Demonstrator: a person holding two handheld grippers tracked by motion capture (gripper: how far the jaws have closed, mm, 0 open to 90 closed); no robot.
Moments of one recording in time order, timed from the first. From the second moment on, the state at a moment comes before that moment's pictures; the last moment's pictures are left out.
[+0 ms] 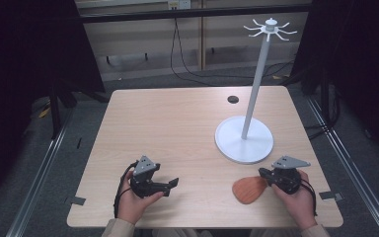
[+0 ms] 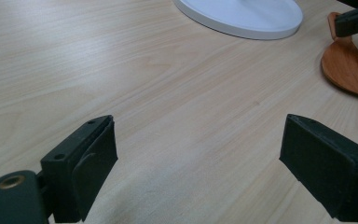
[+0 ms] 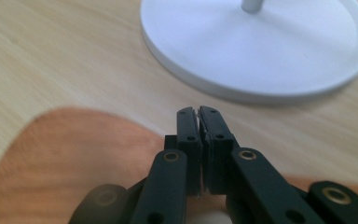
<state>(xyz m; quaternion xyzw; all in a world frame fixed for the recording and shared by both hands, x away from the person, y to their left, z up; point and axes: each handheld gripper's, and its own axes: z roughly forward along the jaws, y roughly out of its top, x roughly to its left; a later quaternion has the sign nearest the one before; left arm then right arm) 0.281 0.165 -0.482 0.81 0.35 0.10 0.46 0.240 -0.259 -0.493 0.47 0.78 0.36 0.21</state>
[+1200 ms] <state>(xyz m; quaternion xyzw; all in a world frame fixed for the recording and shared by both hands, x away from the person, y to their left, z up) 0.288 0.151 -0.483 0.81 0.34 0.10 0.46 0.215 -0.315 -0.497 0.53 0.76 0.31 0.22</state>
